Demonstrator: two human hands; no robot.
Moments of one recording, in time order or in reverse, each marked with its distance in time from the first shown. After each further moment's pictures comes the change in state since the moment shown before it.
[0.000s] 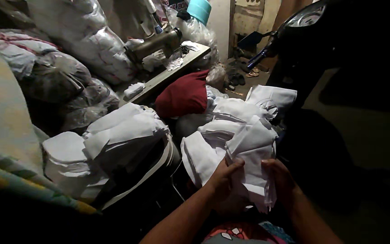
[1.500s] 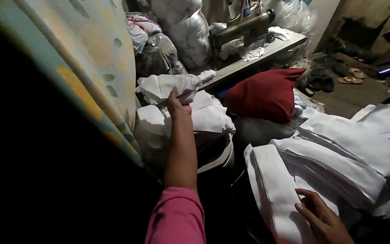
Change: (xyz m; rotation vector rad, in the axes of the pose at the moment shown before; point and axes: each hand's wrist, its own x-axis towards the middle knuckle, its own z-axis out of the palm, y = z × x) left_hand 0.000 0.272 -0.289 -0.461 1.087 0.992; right_hand 0.046 0.078 0.053 -0.852 -0.414 0.029
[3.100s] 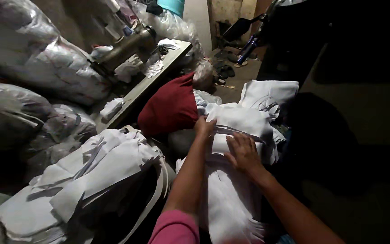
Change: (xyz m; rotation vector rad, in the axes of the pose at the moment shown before) left_hand -0.218 -0.284 0.079 1.483 -1.105 -0.166; right_hand 0.083 0.003 -0.067 -0.709 0.432 -0.166
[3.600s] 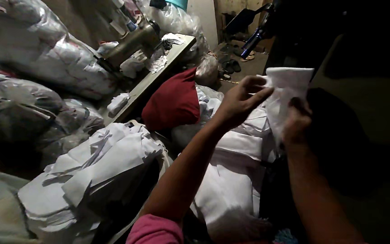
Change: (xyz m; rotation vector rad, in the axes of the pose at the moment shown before) left_hand -0.105 0.138 -0.024 -0.410 -0.435 0.718; right_hand 0.036 0.052 -0.085 0.738 0.857 0.291
